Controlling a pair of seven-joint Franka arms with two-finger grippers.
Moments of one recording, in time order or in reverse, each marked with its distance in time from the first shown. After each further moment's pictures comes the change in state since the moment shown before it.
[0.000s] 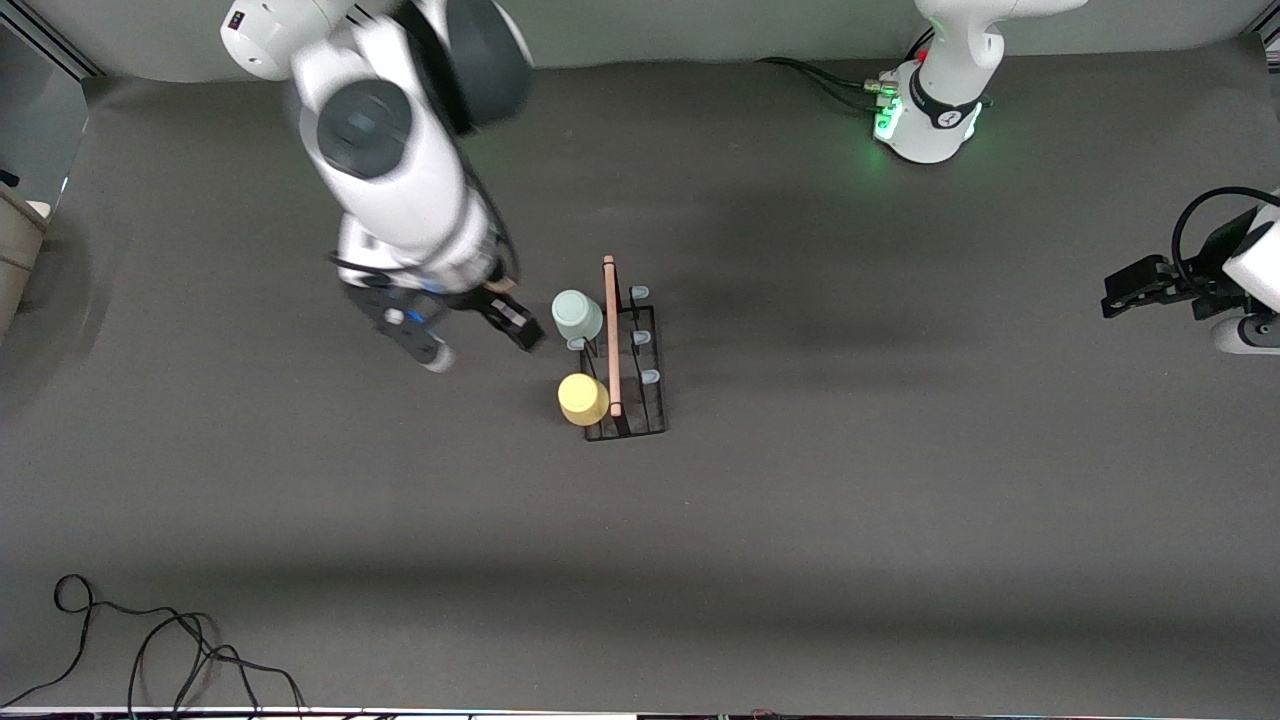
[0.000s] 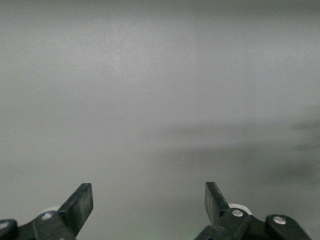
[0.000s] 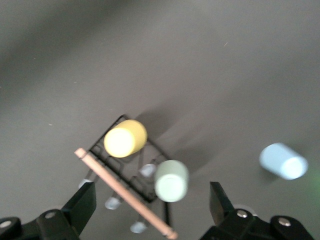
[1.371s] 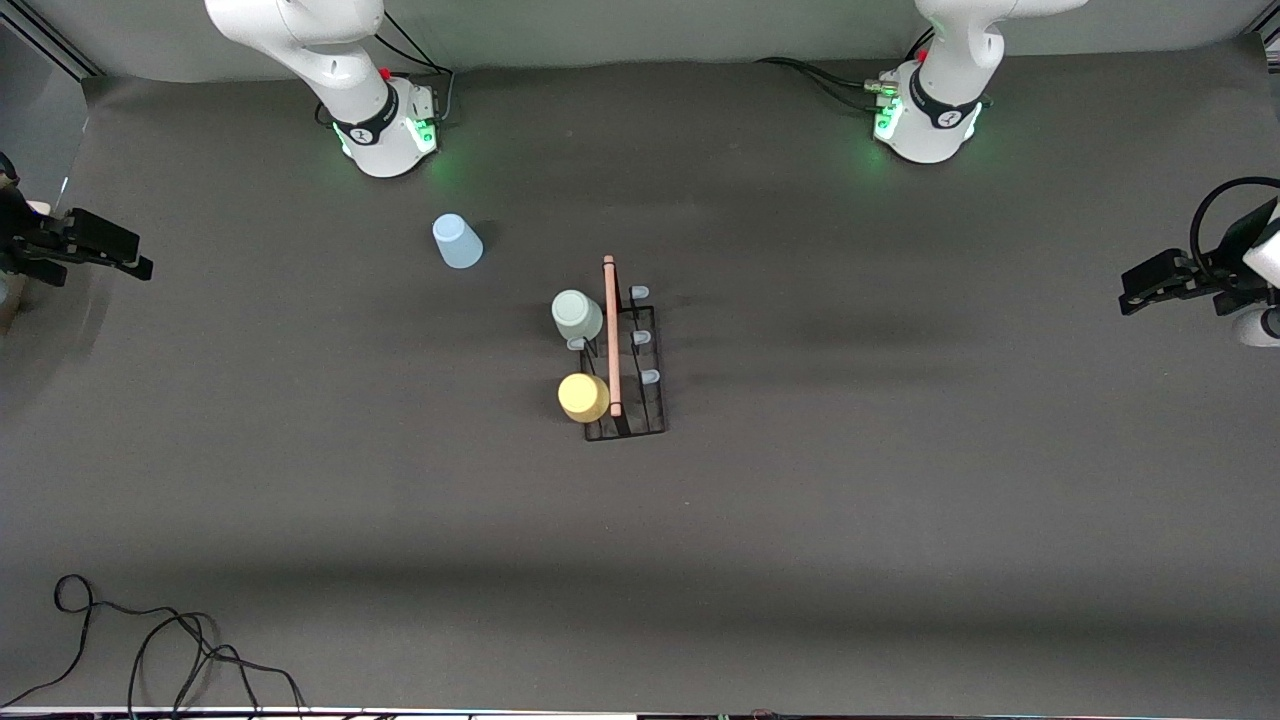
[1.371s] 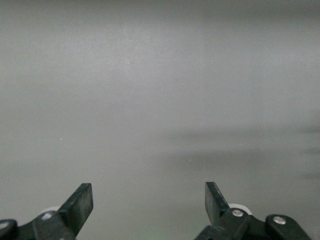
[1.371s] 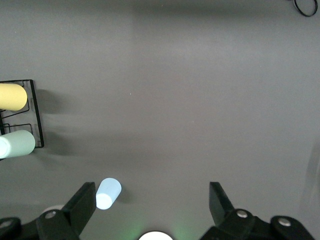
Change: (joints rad) left arm 0.002 -0.011 0.011 0.011 0.026 -0.002 0.001; right arm -1.058 -0.344 0.617 -0.152 -0.201 -0.113 -1.149
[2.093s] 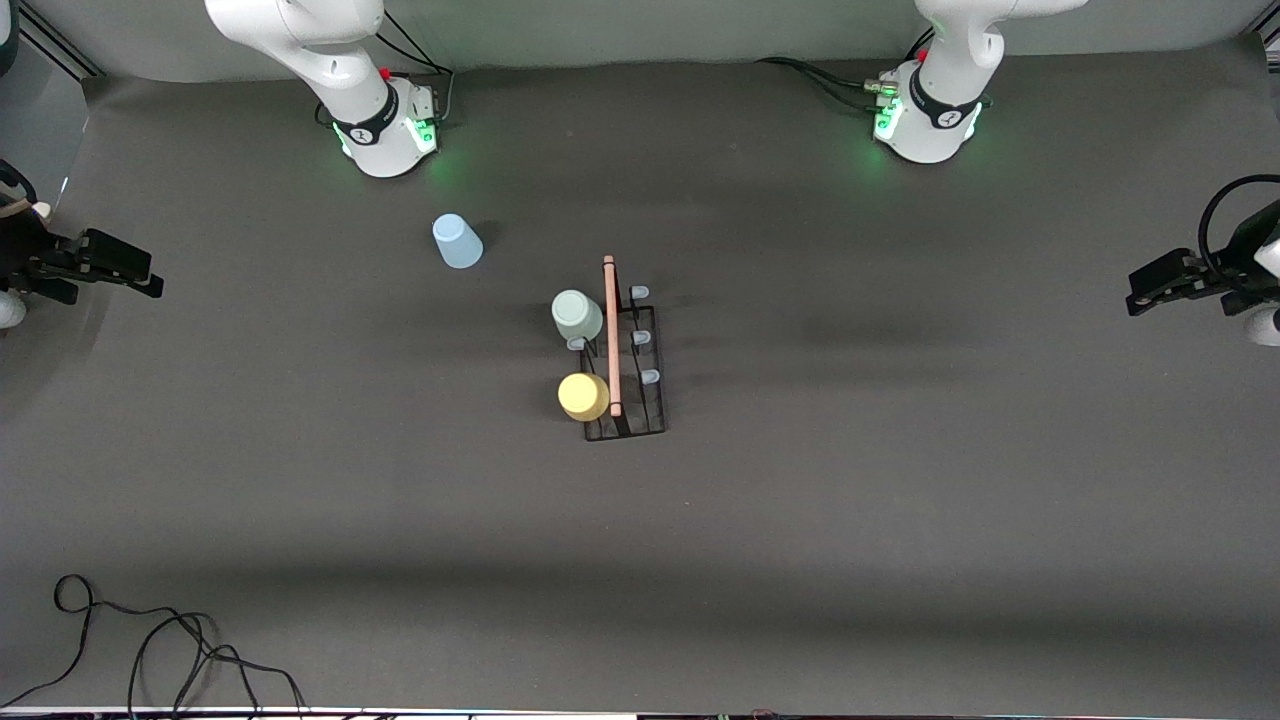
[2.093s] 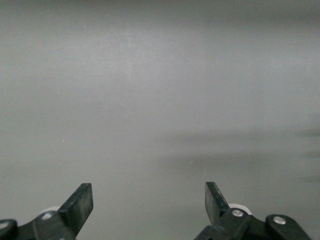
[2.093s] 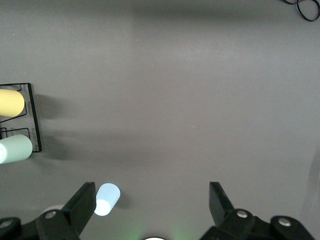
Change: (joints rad) left arm 0.000 0.000 0.005 0.013 0.000 0.003 0.000; right arm 0.000 0.021 0.003 -0.005 -0.002 0.023 0.000
